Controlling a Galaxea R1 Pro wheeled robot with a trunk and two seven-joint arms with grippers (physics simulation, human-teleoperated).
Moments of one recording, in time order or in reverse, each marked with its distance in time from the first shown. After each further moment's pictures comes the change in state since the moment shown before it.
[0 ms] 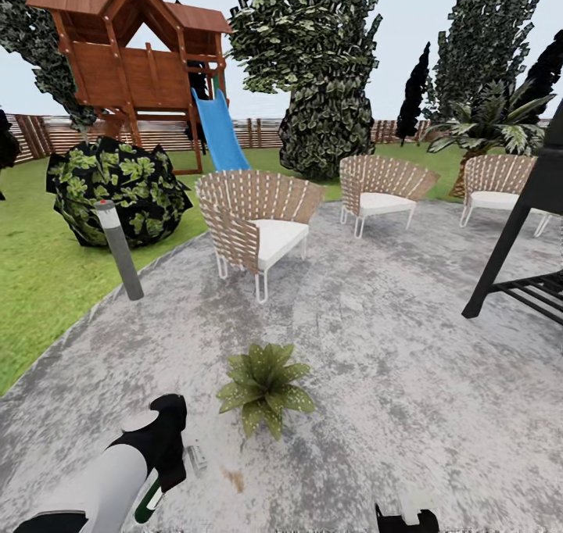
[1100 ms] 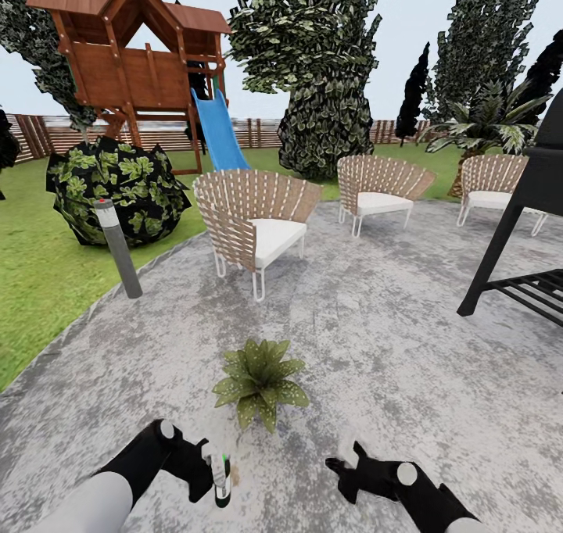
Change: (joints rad) left arm 0.081 0.031 0.037 0.023 0.478 -0.619 0.069; right arm -0.107 0.003 0.140 -0.314 0.390 0.063 0.751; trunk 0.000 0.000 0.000
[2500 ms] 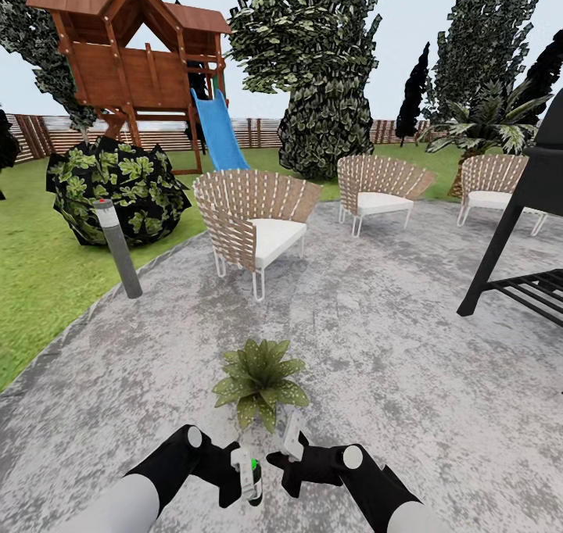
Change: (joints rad) left arm -0.002 -0.094 -0.099 0.041 0.026 -0.100 0.074; right arm -0.036 0.185 0.077 -0.043 -0.004 0.001 0.101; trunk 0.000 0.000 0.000
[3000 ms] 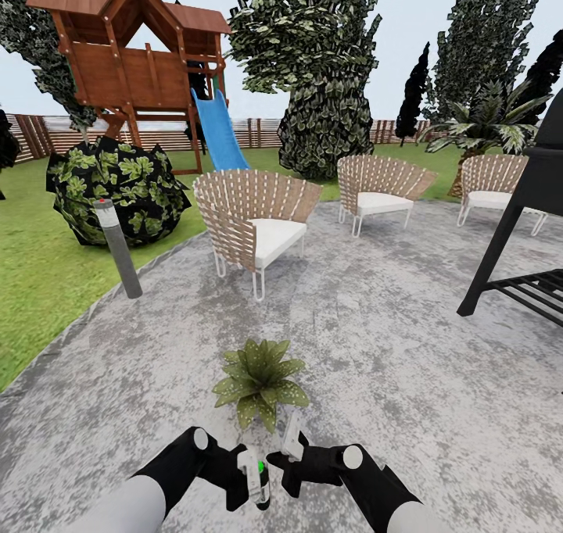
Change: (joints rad) left arm 0.000 -0.026 0.003 0.015 0.002 -0.002 0.000; right arm 0.000 0.000 0.000 0.000 0.000 0.000 0.000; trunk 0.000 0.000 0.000
